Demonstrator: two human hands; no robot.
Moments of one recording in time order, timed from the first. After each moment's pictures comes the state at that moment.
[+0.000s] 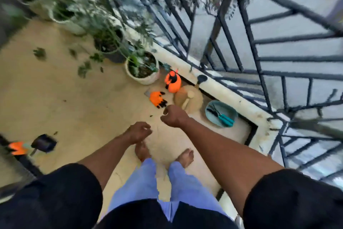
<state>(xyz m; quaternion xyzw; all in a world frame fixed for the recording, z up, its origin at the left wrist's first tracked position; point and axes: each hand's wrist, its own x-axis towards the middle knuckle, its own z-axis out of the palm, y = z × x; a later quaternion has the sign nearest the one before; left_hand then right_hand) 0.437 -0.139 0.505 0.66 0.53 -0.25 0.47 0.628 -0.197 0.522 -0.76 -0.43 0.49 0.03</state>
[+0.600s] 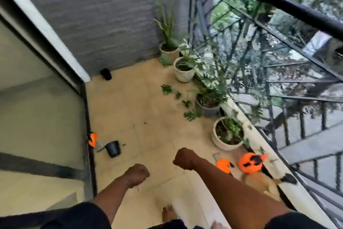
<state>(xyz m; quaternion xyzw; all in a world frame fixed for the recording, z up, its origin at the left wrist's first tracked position) 0.039 -0.024 0.603 0.46 0.72 -0.10 0.51 0.263 0.020 0.597 -0.61 -0.63 0.47 -0.12</state>
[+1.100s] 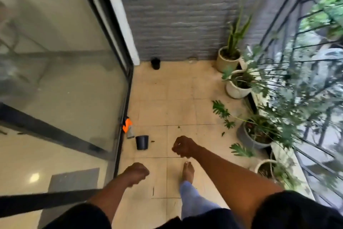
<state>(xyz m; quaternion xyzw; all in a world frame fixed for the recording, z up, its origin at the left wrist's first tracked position) -0.132 0.053 0.574 0.28 0.79 -0.03 0.55 0.061 0.208 0.596 -0.51 -0.70 0.49 -0.15</state>
